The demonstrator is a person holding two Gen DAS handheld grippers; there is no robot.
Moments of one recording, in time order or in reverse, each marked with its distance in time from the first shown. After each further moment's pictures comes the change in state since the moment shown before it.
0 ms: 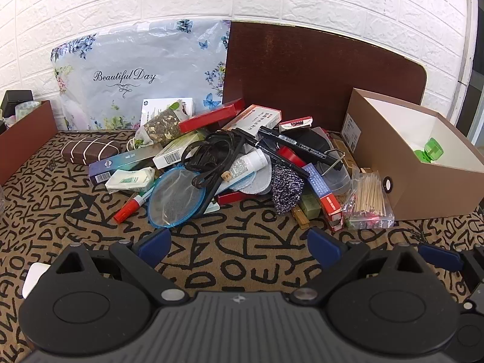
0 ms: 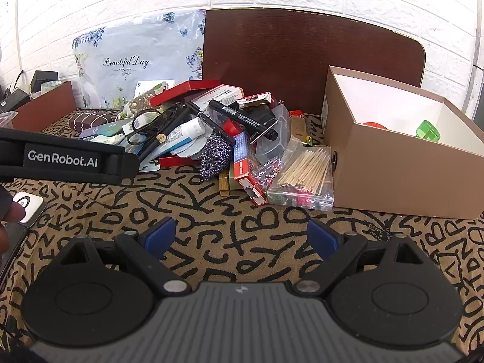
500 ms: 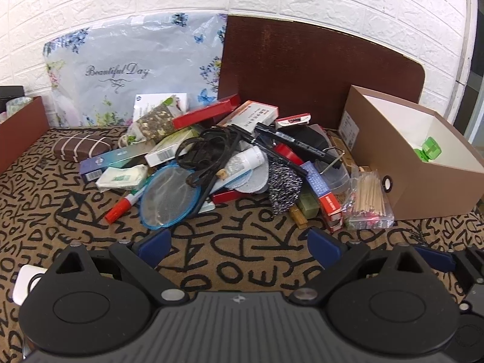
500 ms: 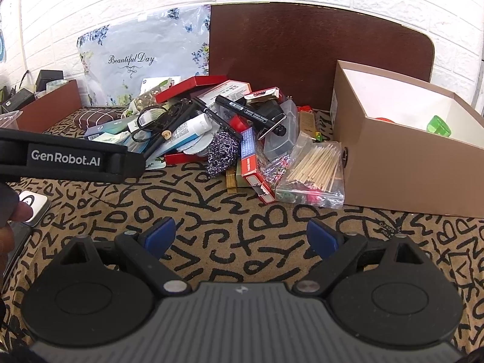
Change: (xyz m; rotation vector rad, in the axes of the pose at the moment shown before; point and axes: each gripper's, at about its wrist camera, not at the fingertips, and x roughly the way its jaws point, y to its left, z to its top) left arm 0.013 0.002 0.005 -0.004 0.017 -0.034; right arm 0.011 -0.001 0.000 -0.001 0.009 0.041
